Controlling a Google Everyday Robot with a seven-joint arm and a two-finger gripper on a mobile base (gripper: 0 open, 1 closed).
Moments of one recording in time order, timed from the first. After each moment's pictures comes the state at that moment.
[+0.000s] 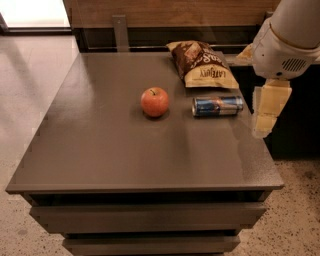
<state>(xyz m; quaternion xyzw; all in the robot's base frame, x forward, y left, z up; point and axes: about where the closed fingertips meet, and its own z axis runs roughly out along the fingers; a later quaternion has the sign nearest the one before) 0.490 -0.191 0.948 -0.69 0.71 -0.04 0.13</state>
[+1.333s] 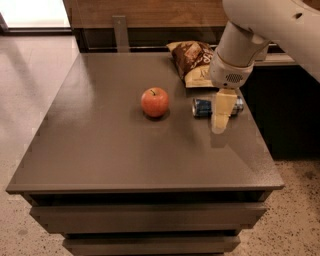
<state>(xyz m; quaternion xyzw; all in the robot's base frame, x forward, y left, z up) 0.580 -0.149 0.860 -0.69 0.71 0.00 0.10</state>
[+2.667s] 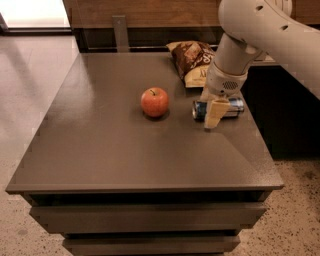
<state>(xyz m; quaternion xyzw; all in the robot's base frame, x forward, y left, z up) 0.588 -0.146 0.827 -0.70 0.70 0.03 0.09</state>
